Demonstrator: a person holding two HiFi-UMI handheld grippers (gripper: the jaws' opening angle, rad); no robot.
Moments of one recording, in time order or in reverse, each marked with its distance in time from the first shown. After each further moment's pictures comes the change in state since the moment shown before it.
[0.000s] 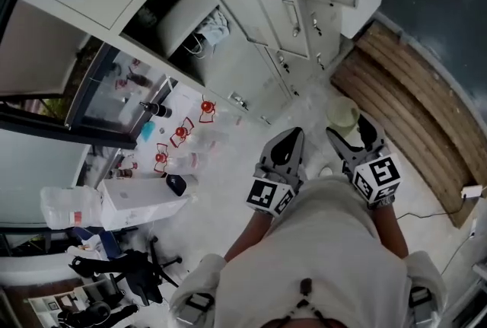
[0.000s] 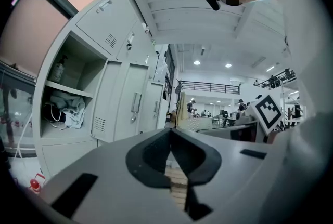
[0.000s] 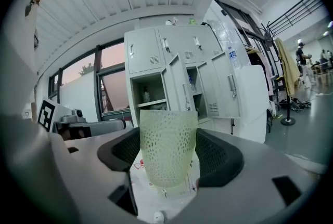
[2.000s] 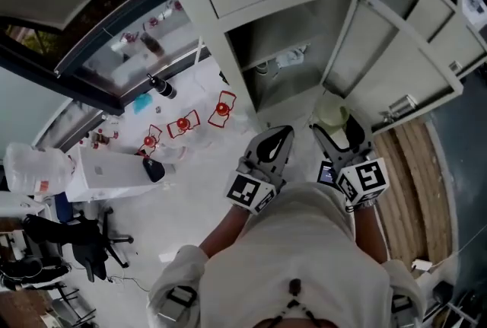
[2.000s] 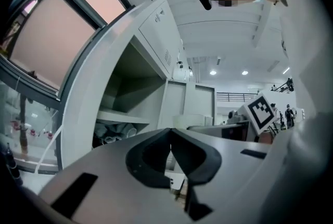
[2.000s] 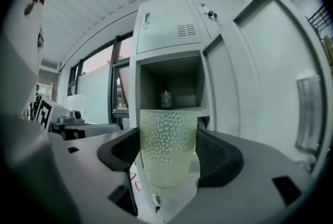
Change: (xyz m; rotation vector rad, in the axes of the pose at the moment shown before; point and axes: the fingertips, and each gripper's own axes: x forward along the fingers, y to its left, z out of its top) left arm -0.013 0.289 0.075 -0.027 -0.141 0.174; right arm 0.307 0.100 0.083 -0.169 -0.001 0.237
